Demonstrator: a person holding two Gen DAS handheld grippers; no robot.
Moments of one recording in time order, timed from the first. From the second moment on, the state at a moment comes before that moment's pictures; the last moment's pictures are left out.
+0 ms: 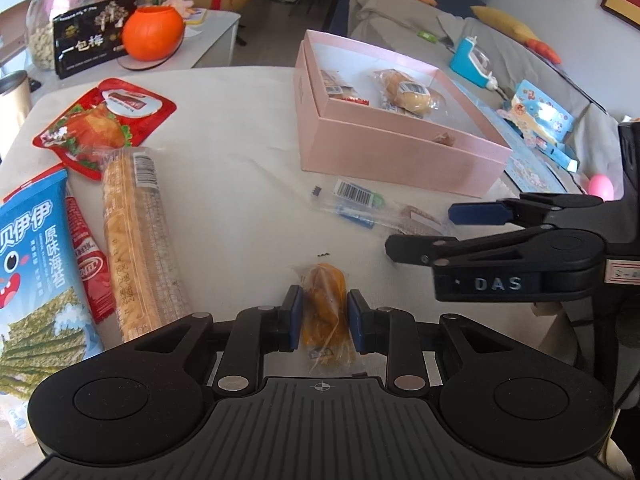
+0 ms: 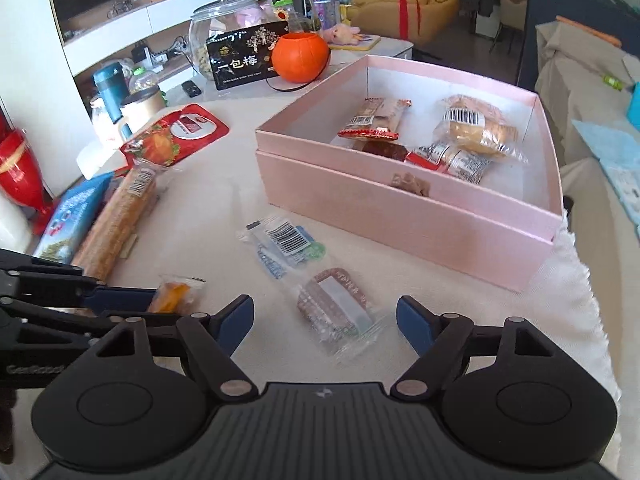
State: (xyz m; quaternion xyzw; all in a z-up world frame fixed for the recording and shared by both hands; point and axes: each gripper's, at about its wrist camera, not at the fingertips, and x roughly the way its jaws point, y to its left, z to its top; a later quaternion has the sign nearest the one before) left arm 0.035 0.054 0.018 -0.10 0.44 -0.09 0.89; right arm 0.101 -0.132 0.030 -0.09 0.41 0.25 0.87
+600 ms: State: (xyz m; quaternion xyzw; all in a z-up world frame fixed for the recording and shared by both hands) left arm 0.031 0.061 0.014 -0.12 0.42 -0.09 0.90; right arm 0.088 -0.137 0.036 -0.04 0.44 0.28 0.85
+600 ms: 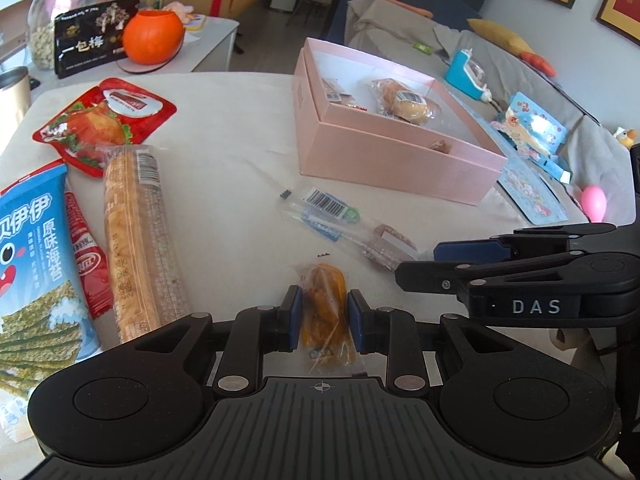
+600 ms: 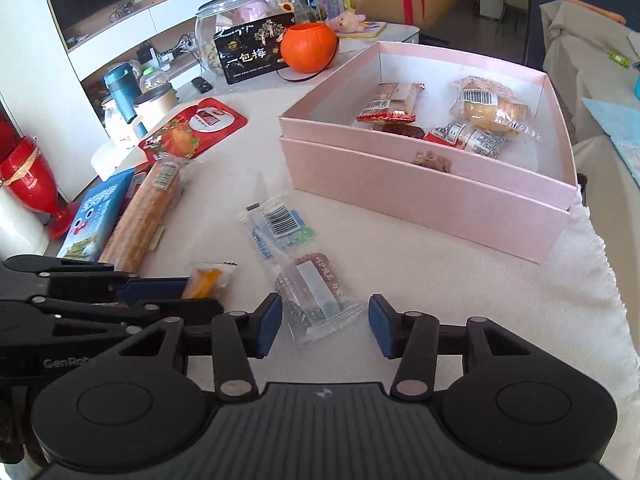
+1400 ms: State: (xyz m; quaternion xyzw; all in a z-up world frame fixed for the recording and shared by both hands) left arm 0.016 0.057 0.013 -0.12 0.41 -0.08 0.90; right arm 0.111 -0.113 0.030 -0.08 0.43 0.32 0.84
